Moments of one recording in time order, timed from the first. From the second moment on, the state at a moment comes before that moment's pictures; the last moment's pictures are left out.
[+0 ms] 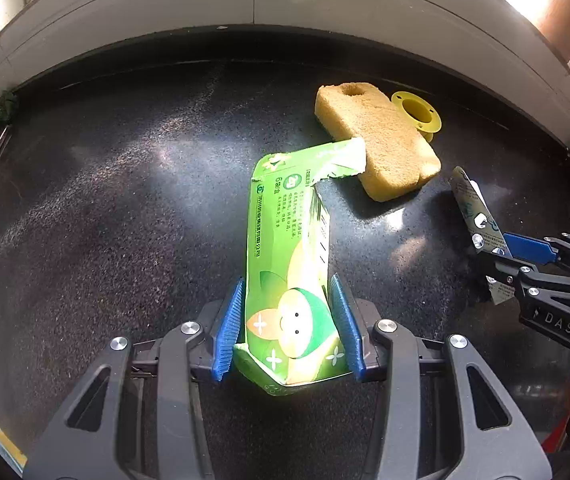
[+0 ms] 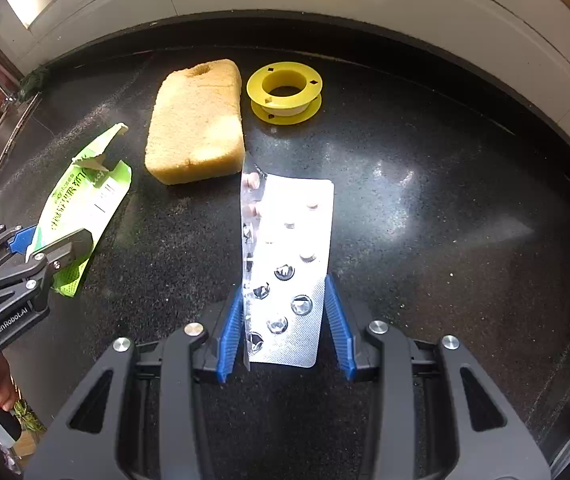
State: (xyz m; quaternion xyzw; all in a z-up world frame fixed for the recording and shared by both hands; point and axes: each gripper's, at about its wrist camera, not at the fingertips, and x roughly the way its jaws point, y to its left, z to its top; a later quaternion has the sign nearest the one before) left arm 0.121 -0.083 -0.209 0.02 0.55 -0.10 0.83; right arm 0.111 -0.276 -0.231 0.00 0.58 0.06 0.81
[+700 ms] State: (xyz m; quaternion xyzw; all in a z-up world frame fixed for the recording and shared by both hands) left arm 0.018 -0.073 -0.153 0.03 0.51 -0.08 0.85; right arm 0.023 -0.267 -0.146 -0.01 0.51 0.11 0.85
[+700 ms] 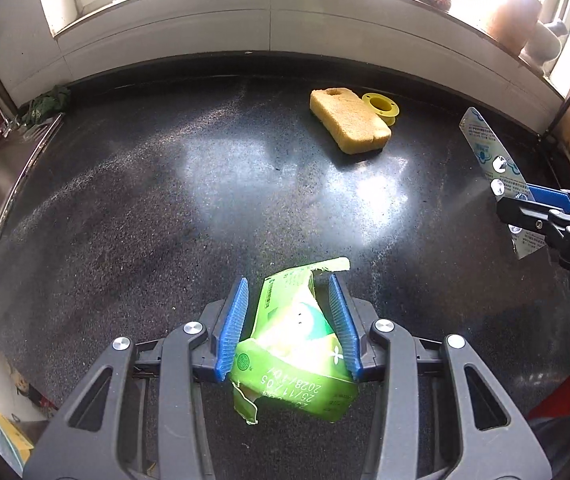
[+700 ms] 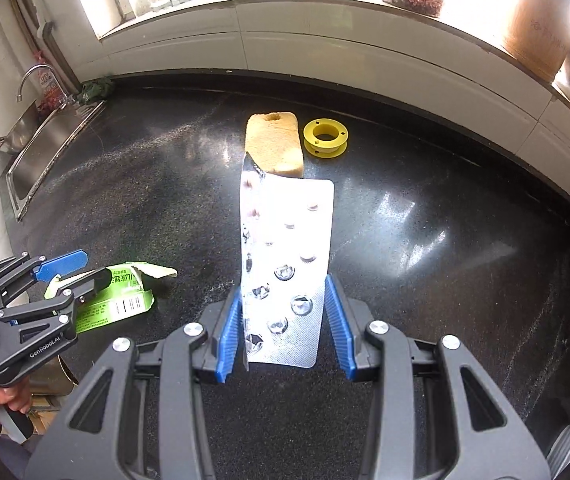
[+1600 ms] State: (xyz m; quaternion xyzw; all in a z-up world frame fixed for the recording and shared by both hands) left arm -0.157 0.201 -0.122 -0.13 0.48 0.21 0.84; right arm -0.029 0.078 -0.107 -0.14 0.48 0.45 0.74
